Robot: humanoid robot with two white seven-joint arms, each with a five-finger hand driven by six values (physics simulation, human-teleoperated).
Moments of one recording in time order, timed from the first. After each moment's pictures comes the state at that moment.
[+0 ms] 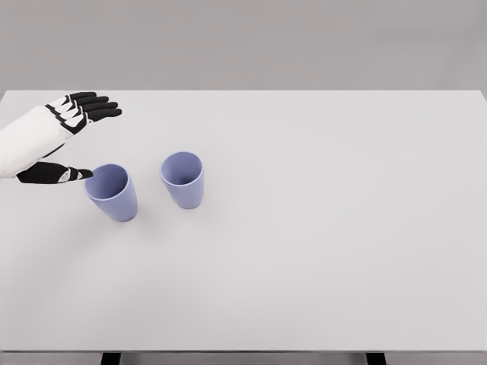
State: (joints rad) left arm -0.14 0.92 -0.15 -1.73 -0.25 -0.61 -0.14; right arm 0.00 0.00 -0.20 0.05 -0.06 -0.07 0.09
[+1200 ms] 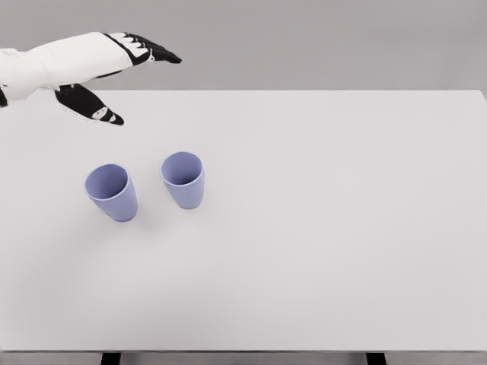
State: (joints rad) left arm -0.85 0.91 -0.59 -1.75 -0.03 -0.24 -0.61; right arm 0.00 0.00 -0.20 0.05 -0.06 -0.07 0.09
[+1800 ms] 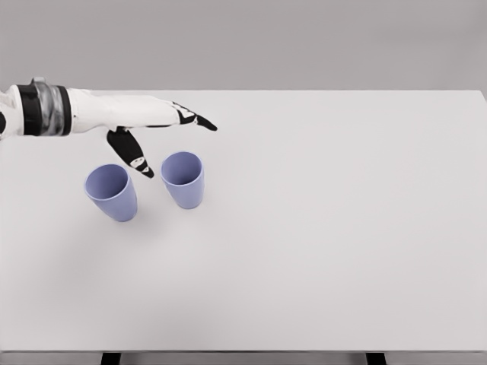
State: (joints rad) left arm -1.13 0.92 -1.14 -1.72 0.16 -0.09 -0.61; right arm 0.00 0.00 -0.20 0.05 -0.06 -0.07 0.09
